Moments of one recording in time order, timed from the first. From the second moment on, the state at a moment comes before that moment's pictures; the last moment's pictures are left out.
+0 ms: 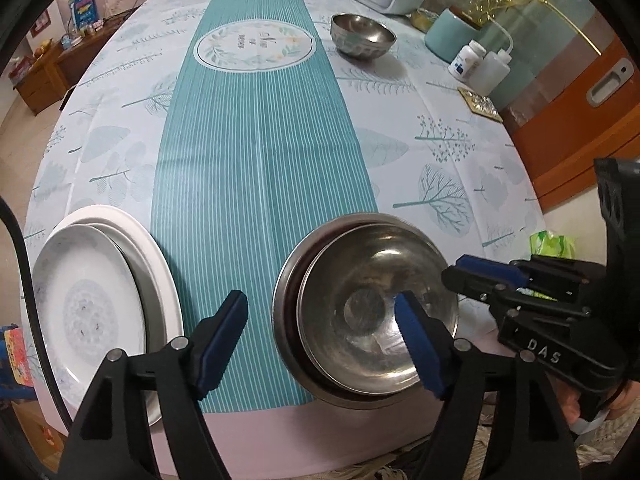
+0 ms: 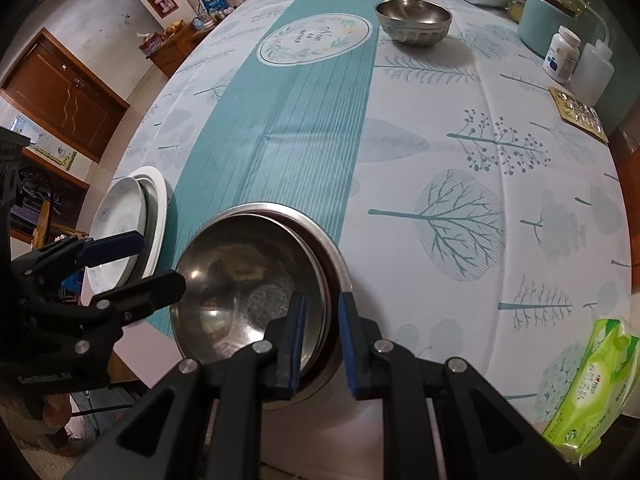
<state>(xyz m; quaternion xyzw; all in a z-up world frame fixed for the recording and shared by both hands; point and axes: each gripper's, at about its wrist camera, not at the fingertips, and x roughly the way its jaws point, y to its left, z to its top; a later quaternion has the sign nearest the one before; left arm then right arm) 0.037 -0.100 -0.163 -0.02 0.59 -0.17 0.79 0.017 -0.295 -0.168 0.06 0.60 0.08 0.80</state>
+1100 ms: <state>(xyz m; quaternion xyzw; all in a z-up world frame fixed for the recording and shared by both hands) 0.127 -0.107 -0.022 0.03 0.48 -0.17 0.86 0.077 -0.351 -0.045 0.09 0.49 0.07 0.86</state>
